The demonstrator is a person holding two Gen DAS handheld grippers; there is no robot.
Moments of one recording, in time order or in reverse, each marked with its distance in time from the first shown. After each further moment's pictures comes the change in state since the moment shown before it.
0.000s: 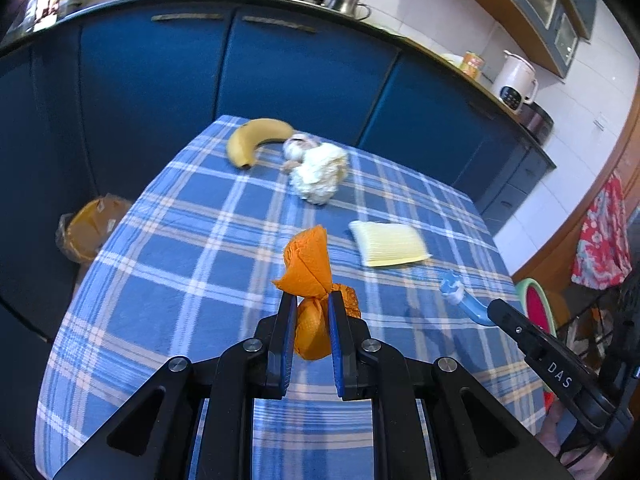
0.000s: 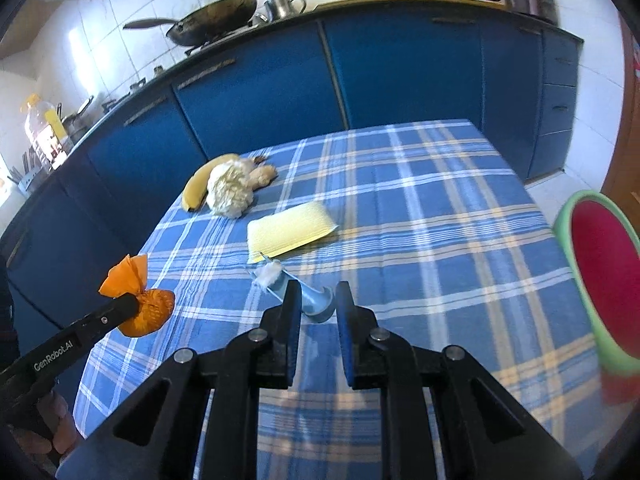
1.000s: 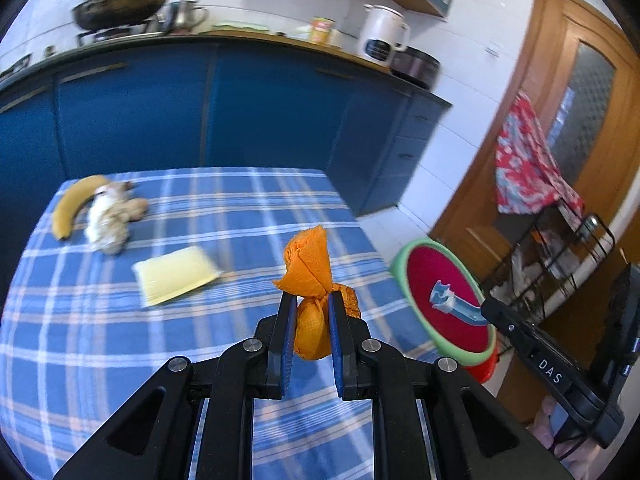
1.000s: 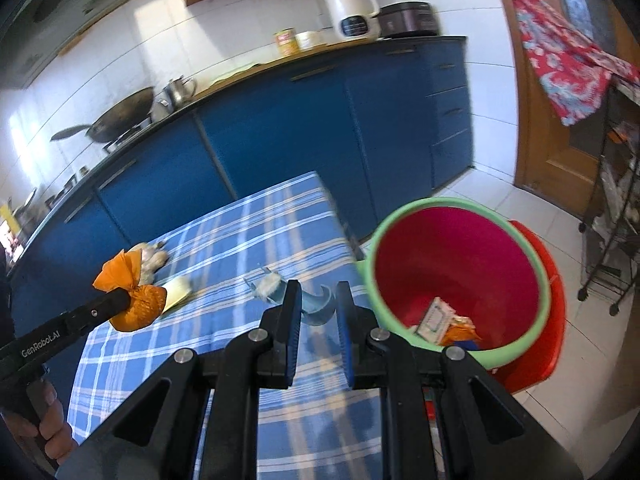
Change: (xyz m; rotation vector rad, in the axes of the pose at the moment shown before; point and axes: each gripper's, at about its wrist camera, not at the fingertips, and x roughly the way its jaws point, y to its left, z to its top) left arm 0.007 -0.180 0.001 0.315 0.043 -0.267; right arm -0.120 -0.141 -0.008 0.232 -0.189 -0.217
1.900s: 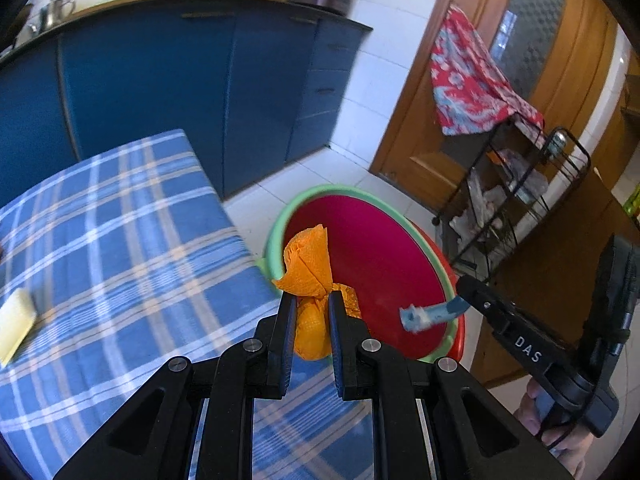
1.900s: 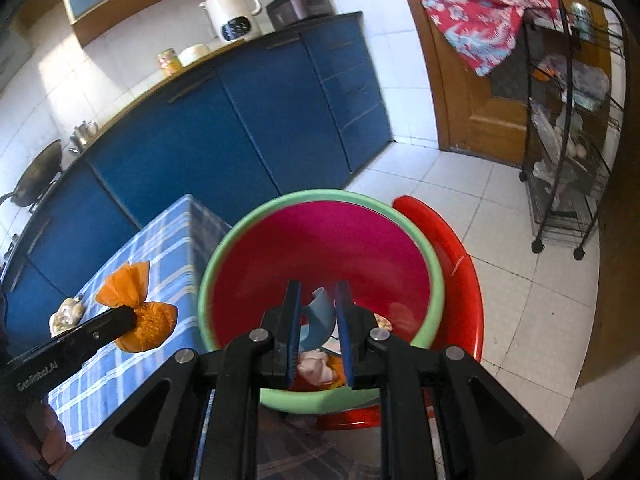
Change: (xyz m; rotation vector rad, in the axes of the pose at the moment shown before) left arm 0.123 -0.131 0.000 0.211 0.199 -0.160; right arm 0.026 -0.146 0.001 0.225 0.016 -0.193
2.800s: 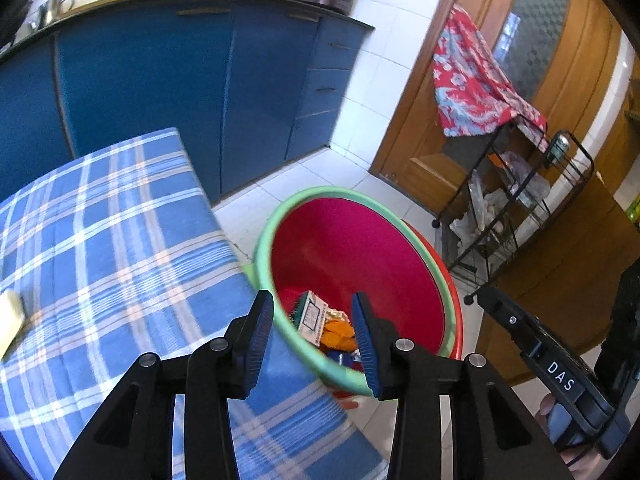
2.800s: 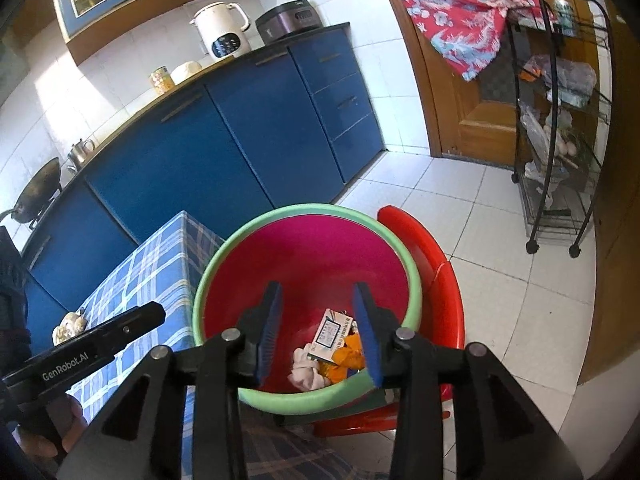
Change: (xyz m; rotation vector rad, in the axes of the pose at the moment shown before) left arm 0.004 -0.001 0.005 -0.027 -0.009 0.008; right arm -0.019 -0.009 0.001 0.022 -0.052 0.007
